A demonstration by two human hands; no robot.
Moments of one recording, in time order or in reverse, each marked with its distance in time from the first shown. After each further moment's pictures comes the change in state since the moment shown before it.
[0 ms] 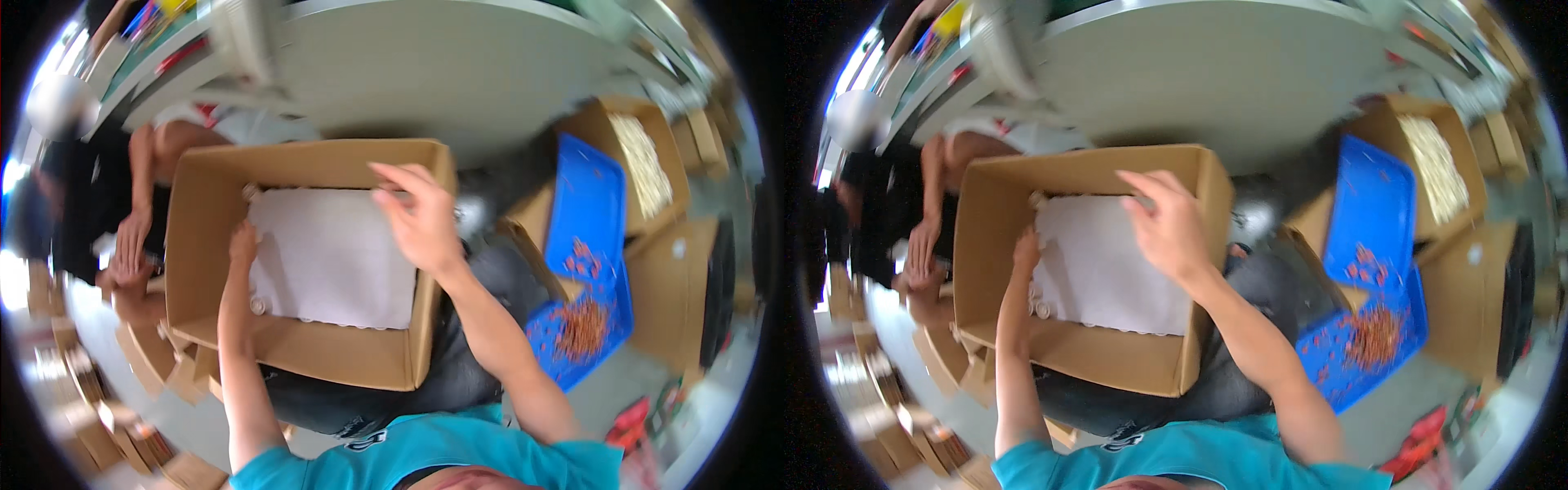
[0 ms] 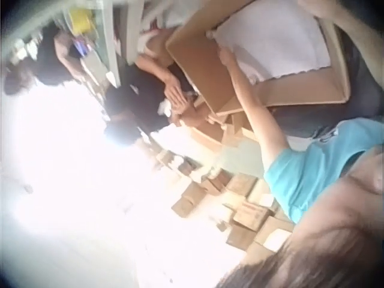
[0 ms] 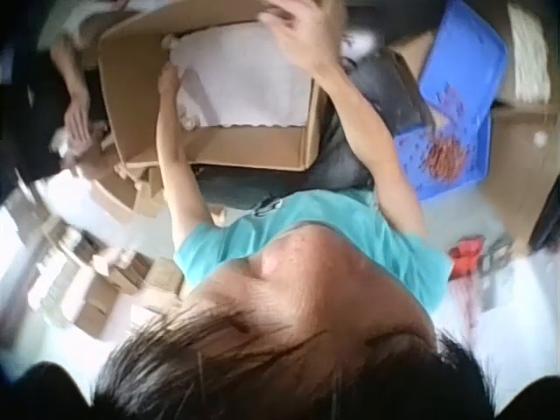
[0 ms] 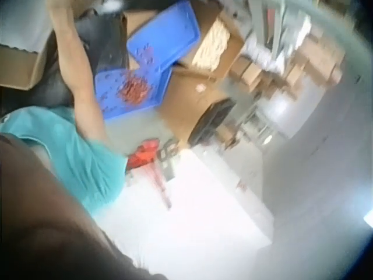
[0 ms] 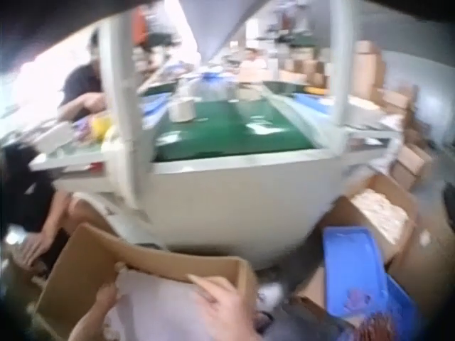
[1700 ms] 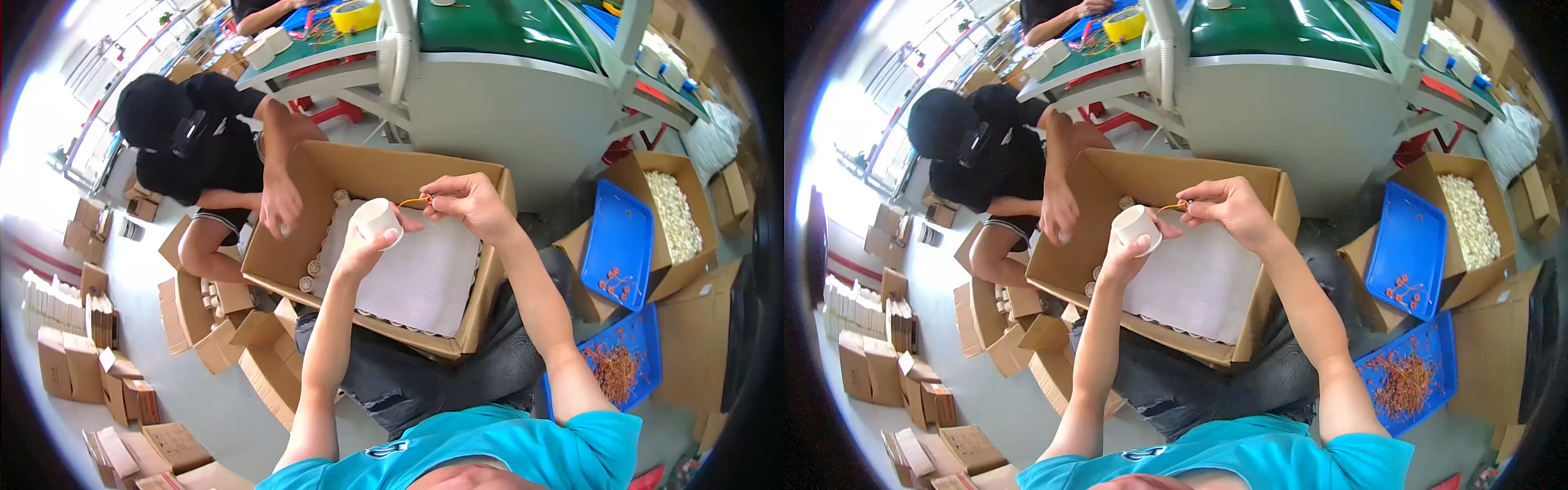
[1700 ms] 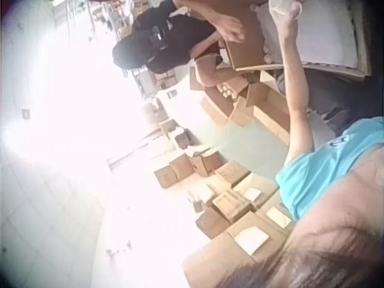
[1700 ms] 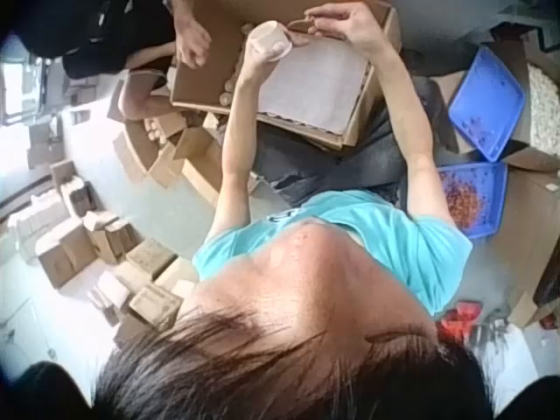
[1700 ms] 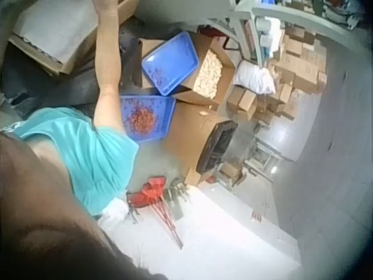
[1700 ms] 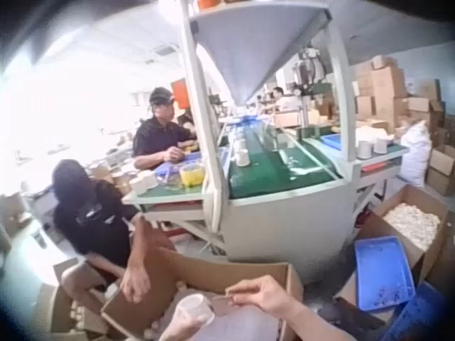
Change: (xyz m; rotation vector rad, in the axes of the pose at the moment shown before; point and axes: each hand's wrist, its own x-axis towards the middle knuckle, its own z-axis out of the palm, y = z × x) left_hand -0.195 0.131 -0.260 -2.031 0.085 0.491; right_hand -0.016 -0.054 0.008 0.643 -0.684 0.160
